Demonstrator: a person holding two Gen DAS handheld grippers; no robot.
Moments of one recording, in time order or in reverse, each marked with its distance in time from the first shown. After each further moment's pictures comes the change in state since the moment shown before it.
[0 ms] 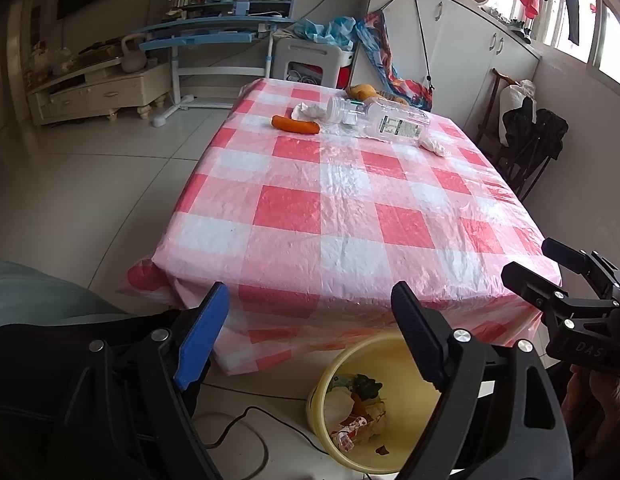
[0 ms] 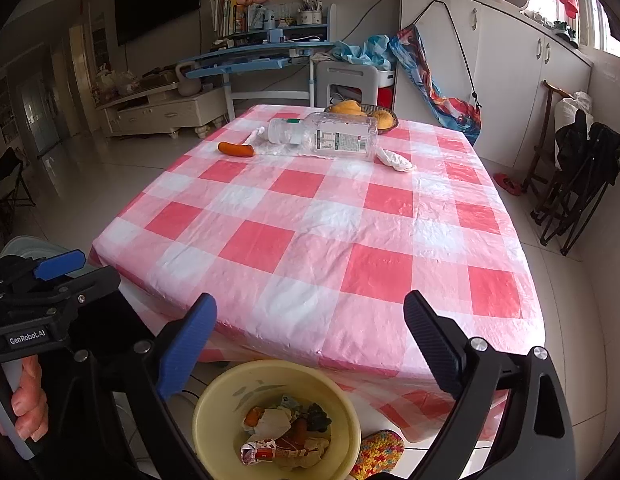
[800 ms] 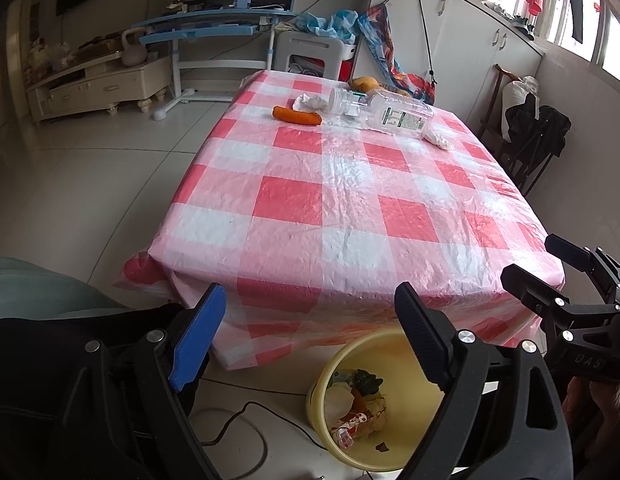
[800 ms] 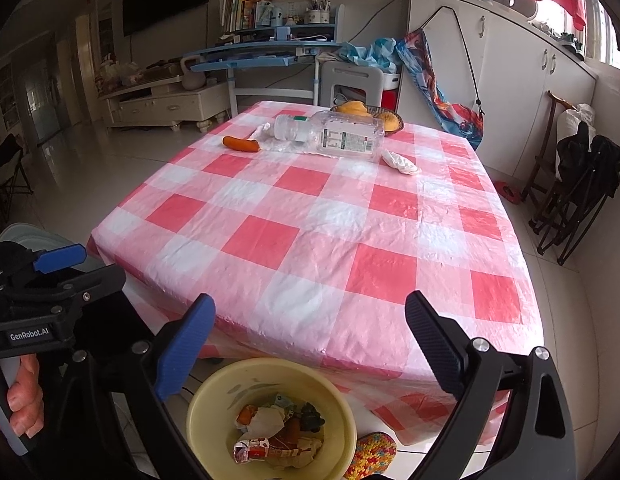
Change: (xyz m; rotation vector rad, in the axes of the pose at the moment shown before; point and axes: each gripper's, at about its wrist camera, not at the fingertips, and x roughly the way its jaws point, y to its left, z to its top) left arm 0.007 0.000 -0.003 -0.004 0.020 0.002; right arm 0.003 0.009 0.000 -0.037 0.004 -0.013
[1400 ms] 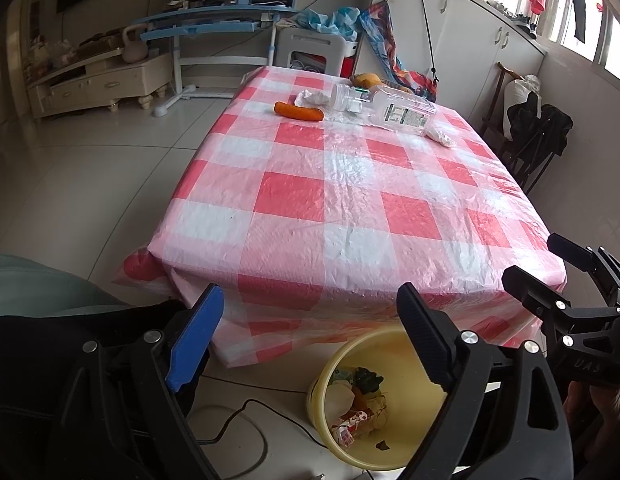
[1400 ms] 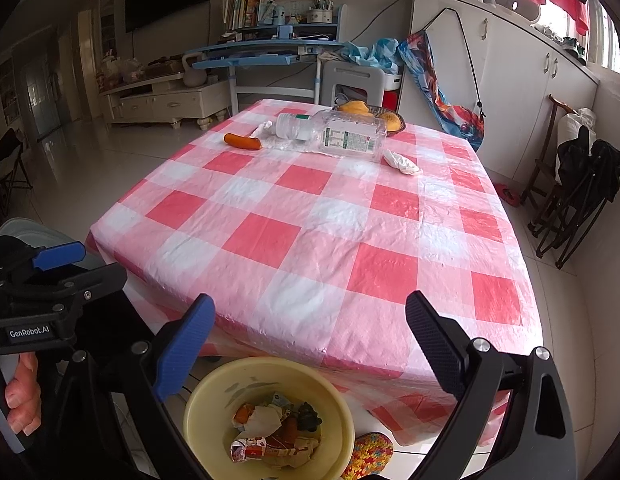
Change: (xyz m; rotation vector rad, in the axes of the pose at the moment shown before) left arm 0.006 0.001 -0.002 -0.005 0.012 0.004; right arm 0.001 0.001 -0.001 -0.009 0.003 -0.002
